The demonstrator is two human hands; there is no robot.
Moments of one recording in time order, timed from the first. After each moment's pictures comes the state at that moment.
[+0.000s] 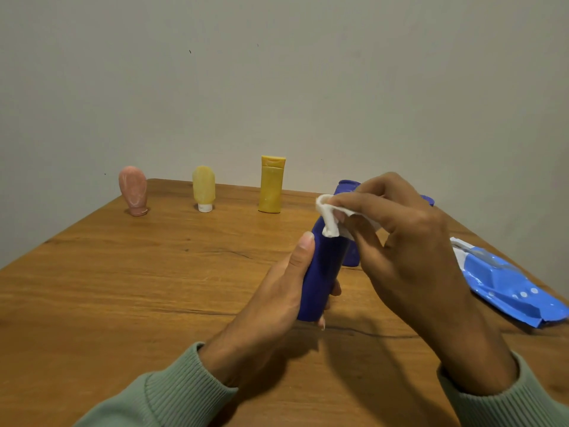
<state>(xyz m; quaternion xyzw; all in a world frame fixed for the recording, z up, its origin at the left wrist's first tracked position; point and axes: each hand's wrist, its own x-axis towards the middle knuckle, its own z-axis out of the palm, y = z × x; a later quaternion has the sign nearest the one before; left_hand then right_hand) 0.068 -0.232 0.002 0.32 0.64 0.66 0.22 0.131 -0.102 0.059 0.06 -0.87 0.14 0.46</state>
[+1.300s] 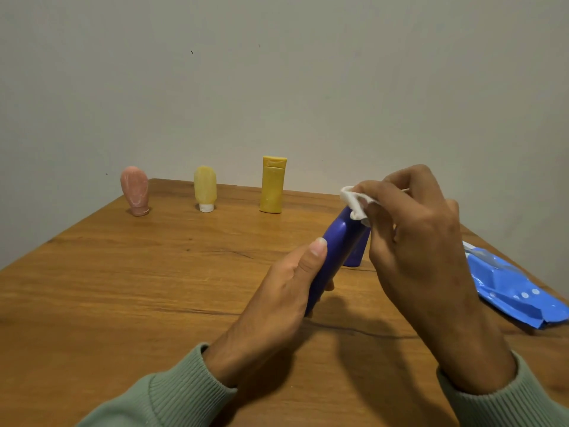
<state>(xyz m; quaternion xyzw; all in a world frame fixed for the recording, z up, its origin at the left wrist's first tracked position) 0.069 -0.235 0.003 0.36 0.68 0.62 0.14 0.132 -0.102 0.058 -0.03 -0.87 0.07 0.48</state>
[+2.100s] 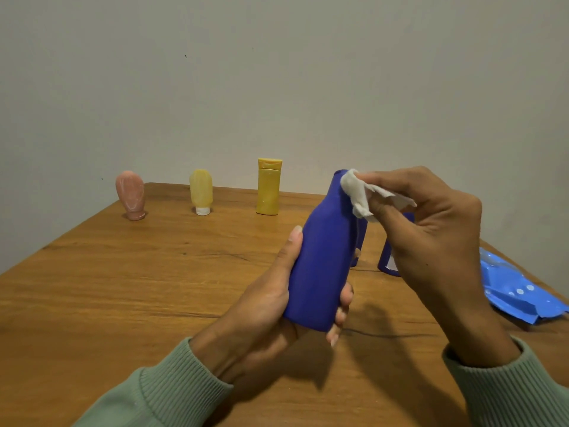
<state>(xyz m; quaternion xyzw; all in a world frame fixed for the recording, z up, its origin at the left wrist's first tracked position) 0.065 -0.240 0.009 0.30 0.38 0.74 0.47 0.130 -0.086 0.064 0.07 -0.79 0.34 0.50</state>
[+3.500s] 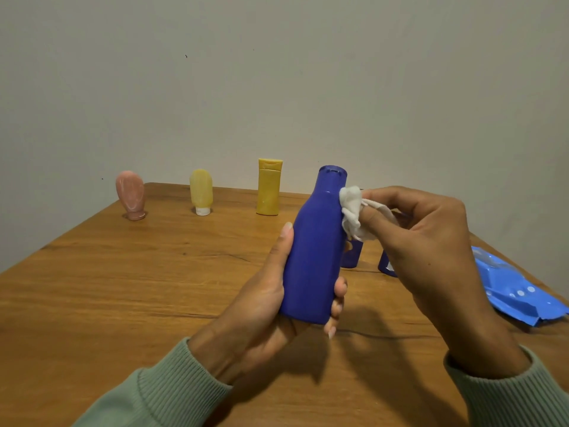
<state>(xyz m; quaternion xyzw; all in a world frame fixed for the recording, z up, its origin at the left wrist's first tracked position) 0.064 -0.239 0.008 0.27 0.36 0.77 0.46 0.132 -0.097 0.066 0.01 -0.78 0.48 0.41</state>
